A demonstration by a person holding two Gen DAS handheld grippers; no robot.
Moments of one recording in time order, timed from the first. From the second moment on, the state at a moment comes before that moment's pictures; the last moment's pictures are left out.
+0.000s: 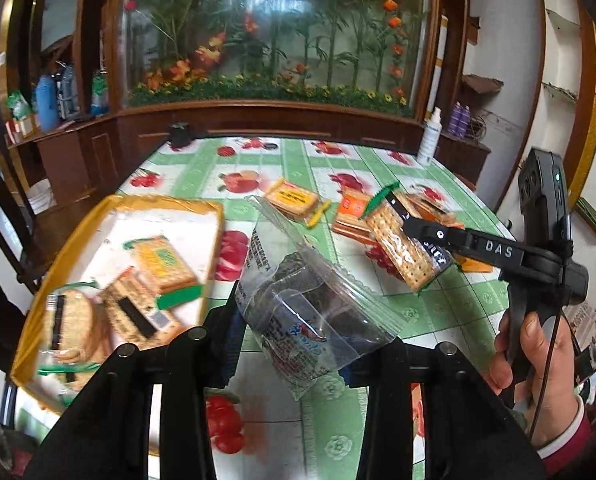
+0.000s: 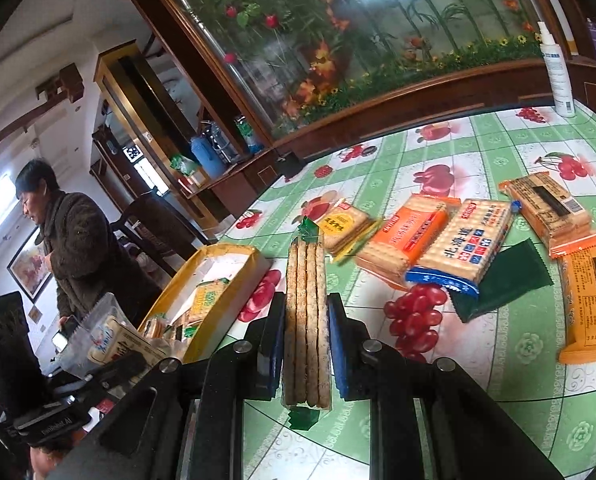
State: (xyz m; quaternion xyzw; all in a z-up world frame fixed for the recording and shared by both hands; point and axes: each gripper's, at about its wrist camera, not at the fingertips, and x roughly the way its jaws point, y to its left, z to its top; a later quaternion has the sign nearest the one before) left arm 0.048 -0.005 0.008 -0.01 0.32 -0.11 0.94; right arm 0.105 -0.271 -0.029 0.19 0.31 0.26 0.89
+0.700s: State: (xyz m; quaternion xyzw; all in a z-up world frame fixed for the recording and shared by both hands) left arm 0.031 0.051 0.021 -0.02 0.29 -0.03 0.96; right arm 0.091 -0.224 -0.015 0.20 0.29 0.34 0.87
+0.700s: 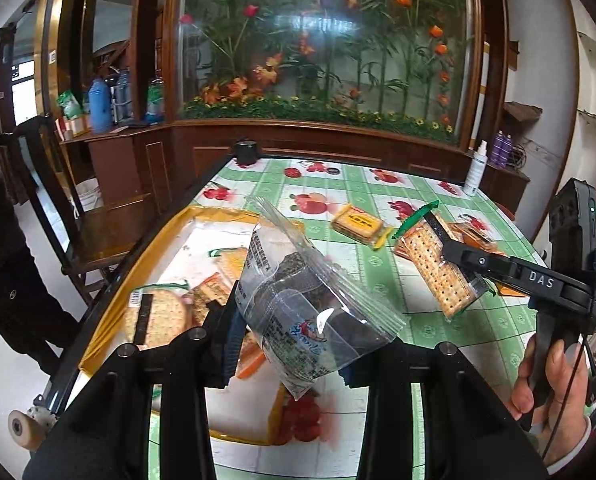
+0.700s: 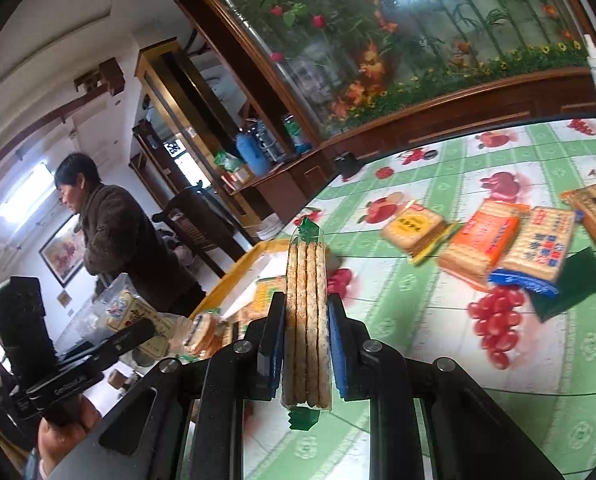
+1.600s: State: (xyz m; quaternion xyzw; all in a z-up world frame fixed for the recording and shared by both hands) left arm 0.035 0.119 0.006 -0.04 0.29 0.07 0.95; right arm 0.102 -0.087 -0.016 0.20 0.31 0.44 0.82
